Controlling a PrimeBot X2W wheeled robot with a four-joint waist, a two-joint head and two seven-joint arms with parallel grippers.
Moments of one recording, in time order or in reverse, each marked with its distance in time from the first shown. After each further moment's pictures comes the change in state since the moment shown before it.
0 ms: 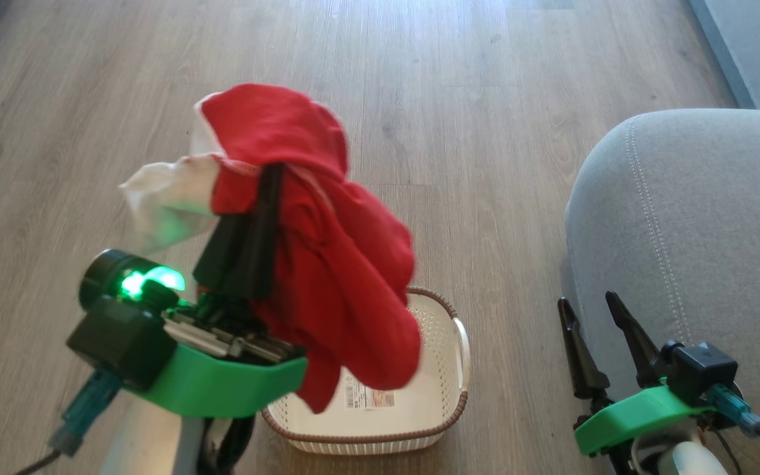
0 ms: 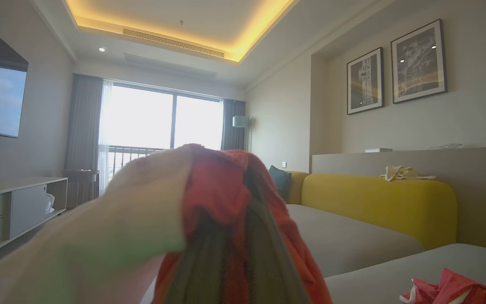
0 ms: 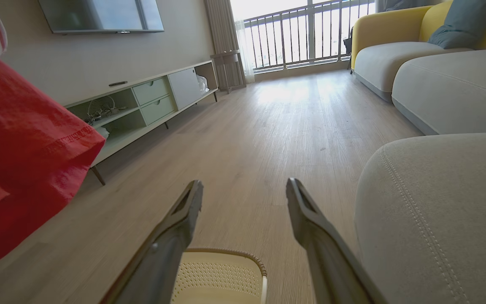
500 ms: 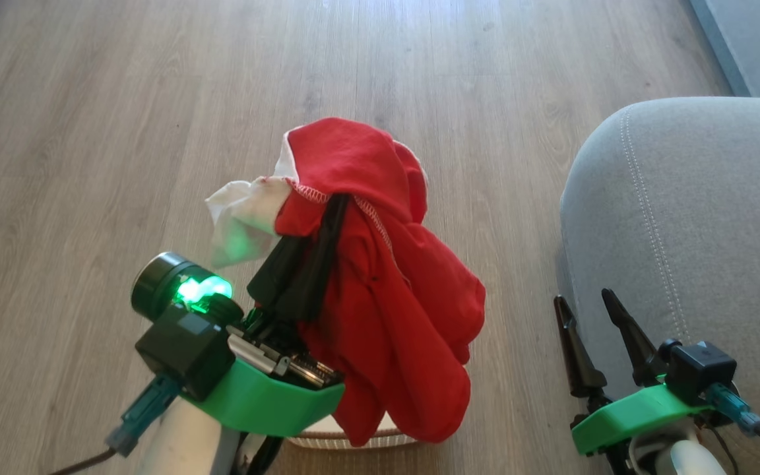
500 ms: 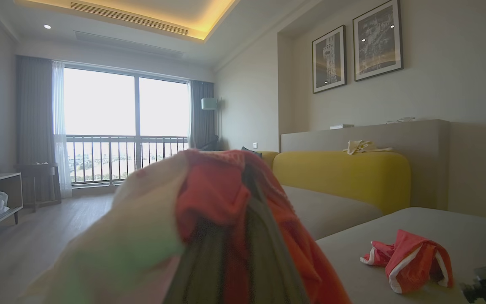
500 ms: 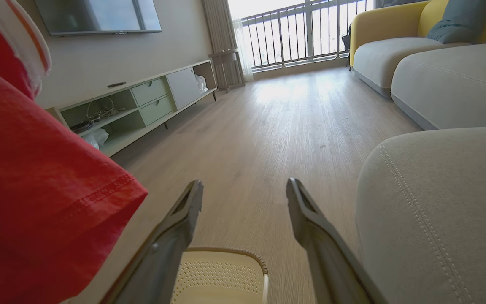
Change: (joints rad) left arm 0.001 0.001 -0.098 0.030 0.046 -0.053 -0.002; right arm 0.000 -0.001 0.011 -0.012 0.012 0.000 0.000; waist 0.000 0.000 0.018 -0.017
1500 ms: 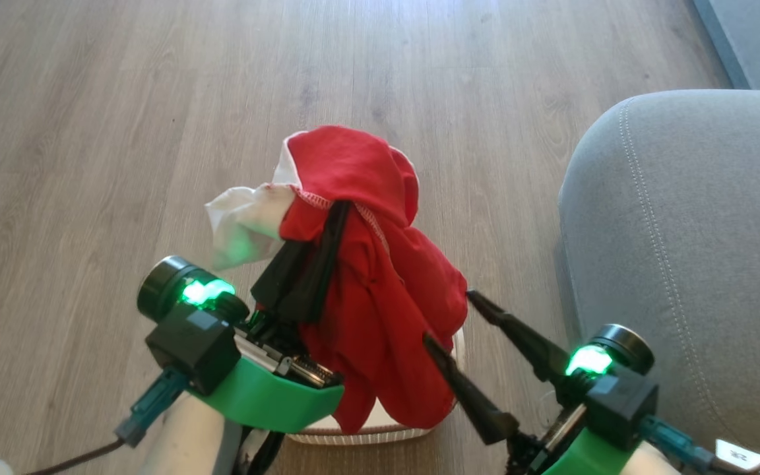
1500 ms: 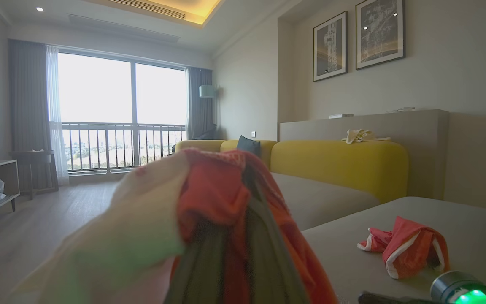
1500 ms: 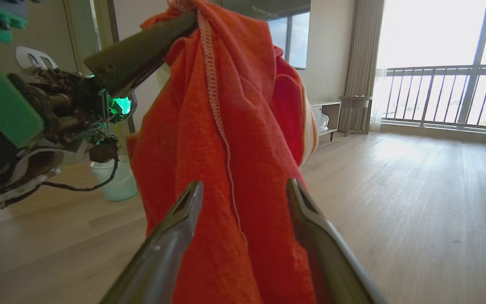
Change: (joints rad) left arm 0.001 0.000 0.006 0.038 0.002 -0.016 0.000; right arm -0.062 -0.216 0.448 -0.344 0.028 0.000 0.000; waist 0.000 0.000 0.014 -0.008
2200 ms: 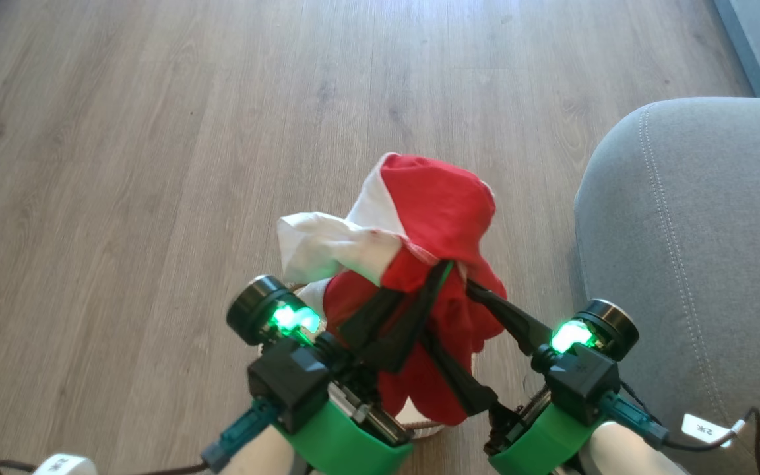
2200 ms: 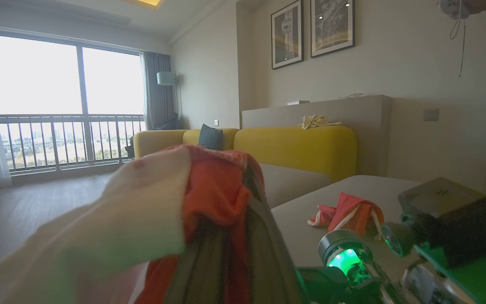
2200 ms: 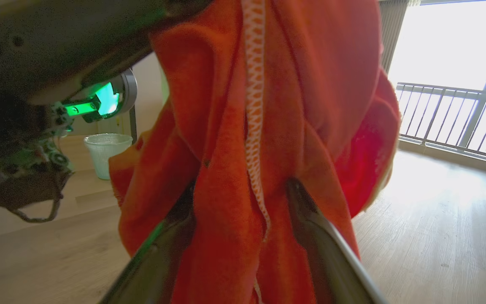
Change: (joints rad) left arm -0.005 0.005 -0.192 0.016 0.014 -0.017 0.000; right arm -0.098 0.052 0.017 0.112 -0.125 0.000 0.000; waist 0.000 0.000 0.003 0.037
